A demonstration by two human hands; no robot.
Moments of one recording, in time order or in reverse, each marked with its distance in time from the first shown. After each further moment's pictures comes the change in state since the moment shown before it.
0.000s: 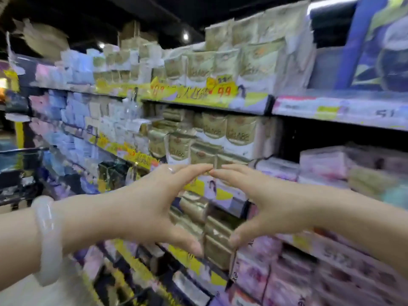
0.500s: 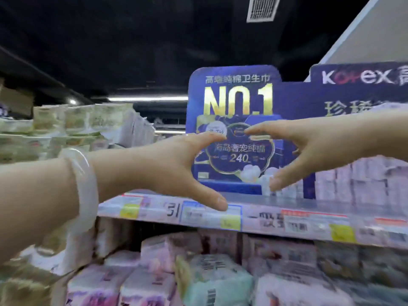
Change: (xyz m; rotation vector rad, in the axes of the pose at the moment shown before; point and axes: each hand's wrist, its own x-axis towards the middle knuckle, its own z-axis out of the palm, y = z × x) left_hand 0.209 0.253 -0.081 0.078 0.275 0.543; right_hand -0.244 0.117 -0.210 -0.163 0.337 0.704
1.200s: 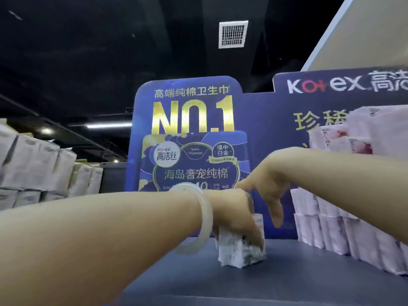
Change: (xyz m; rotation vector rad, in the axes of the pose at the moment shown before) left_hand 0.252 0.082 0.128 -0.033 -0.281 -0.156; right_hand 0.138 0.175 0.007 -0.582 -0.377 0.252
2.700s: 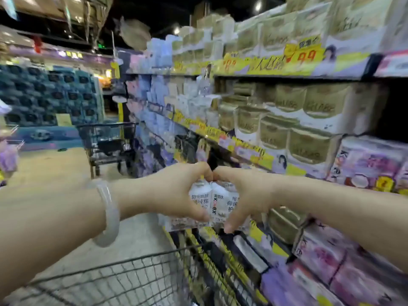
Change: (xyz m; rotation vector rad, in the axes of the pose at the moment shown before) left_hand -0.613 -0.267 0.062 -0.088 -0.043 -0.862; right_hand -0.214 -0.578 0.001 0.631 -0.069 -1.340
